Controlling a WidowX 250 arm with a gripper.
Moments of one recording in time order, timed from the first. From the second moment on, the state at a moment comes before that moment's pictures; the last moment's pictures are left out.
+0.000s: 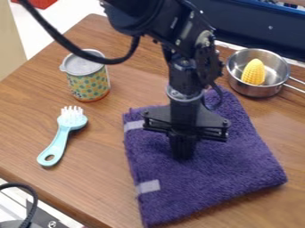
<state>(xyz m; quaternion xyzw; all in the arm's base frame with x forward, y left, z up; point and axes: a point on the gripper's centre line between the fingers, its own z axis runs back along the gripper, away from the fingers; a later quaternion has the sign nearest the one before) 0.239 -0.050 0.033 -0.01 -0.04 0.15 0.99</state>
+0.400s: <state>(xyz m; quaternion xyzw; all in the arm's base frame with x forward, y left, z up) 0.256 -0.039 0.032 -0.01 -0.06 0.04 1.00</state>
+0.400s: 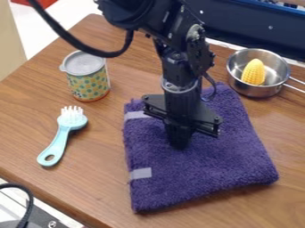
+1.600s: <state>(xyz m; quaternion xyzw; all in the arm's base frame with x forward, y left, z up) 0.325 0.023 0.027 0.05 -0.06 0.12 0.99</state>
